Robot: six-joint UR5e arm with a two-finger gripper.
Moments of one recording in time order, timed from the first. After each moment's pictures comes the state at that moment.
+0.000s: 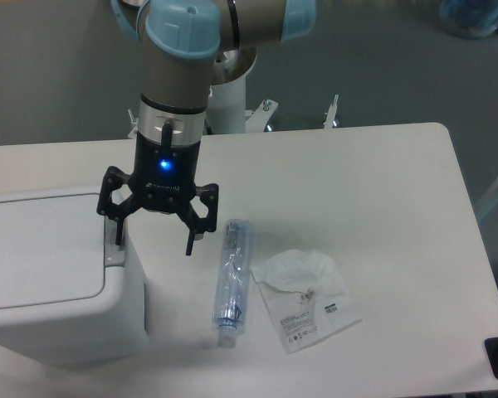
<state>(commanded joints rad) 2.27 -1.74 -1.58 -0.90 1.23 0.23</state>
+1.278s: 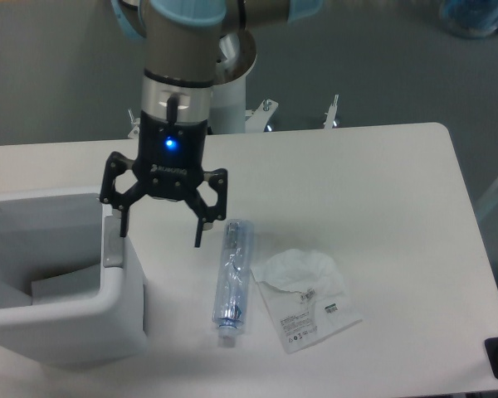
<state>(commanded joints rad) 2.36 -1.71 -1.50 -0.90 1.23 0.25</state>
